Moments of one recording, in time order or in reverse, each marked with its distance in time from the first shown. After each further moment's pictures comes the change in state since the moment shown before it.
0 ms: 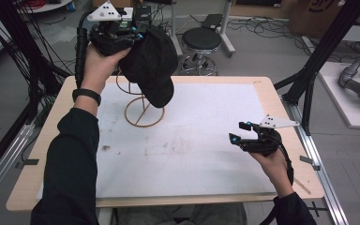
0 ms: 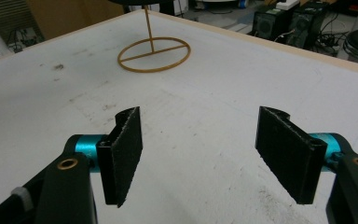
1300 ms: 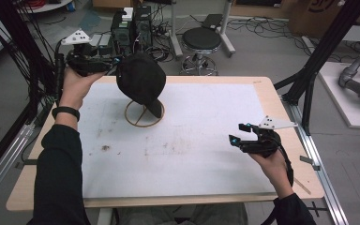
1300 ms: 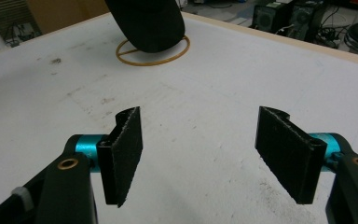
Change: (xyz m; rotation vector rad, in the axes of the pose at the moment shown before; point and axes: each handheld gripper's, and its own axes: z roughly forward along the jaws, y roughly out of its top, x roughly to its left) left arm 0.039 -0.086 -0.038 0.048 0.058 -0.186; right arm 0.000 -0.004 0.002 0.021 -0.003 0.006
